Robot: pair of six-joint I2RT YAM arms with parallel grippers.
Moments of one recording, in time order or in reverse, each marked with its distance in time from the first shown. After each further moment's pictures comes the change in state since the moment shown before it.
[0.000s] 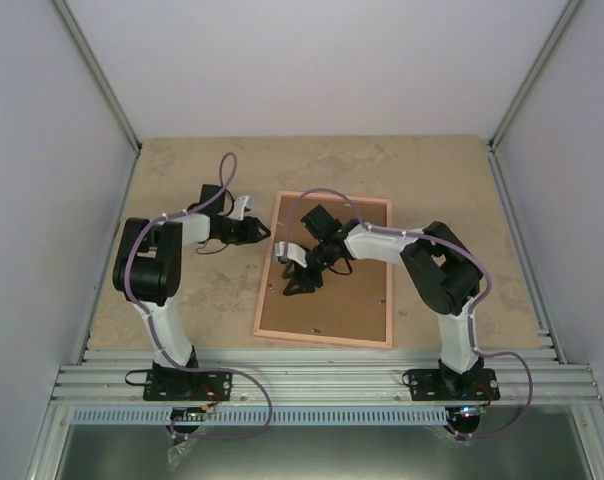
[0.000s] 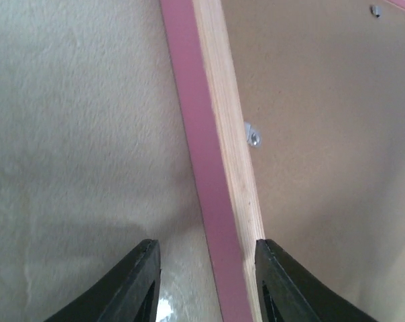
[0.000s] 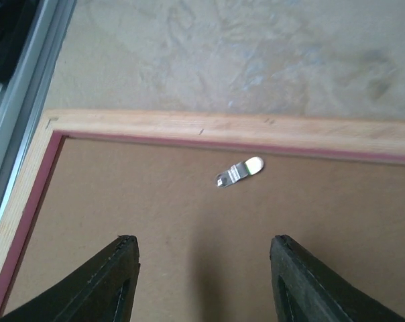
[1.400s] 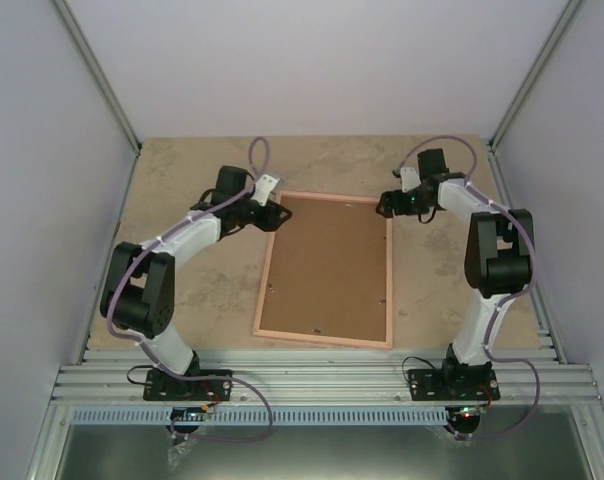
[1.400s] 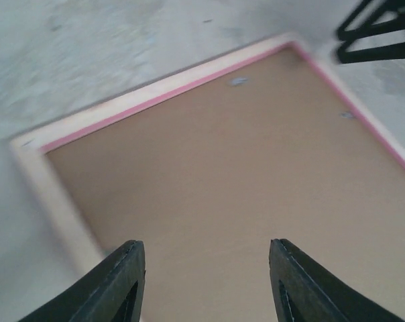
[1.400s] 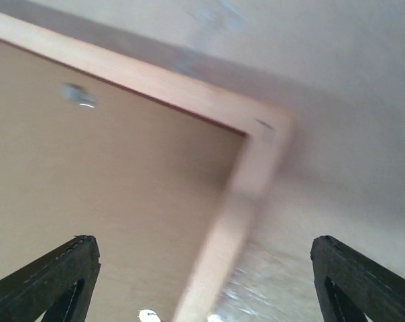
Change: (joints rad) left arm -0.229 -0.258 0.041 0.017 -0.179 0.265; right arm -0.663 -0.060 0.076 -0.137 0.439 0.617
